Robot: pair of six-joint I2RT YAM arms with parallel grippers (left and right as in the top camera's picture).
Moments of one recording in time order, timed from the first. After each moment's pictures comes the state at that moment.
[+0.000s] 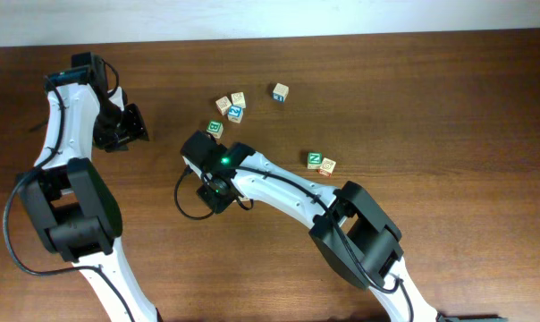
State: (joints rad) left arm 0.20 2.20 1.88 -1.19 0.12 -0.15; right arm 0.86 2.26 1.78 -0.81 -0.09 0.09
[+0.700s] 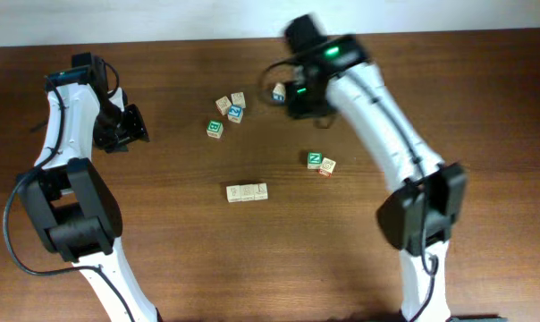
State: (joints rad) left arm 0.20 2.20 1.88 -1.20 0.12 -0.15; right arm 0.37 2.20 2.22 -1.33 -0.05 0.32
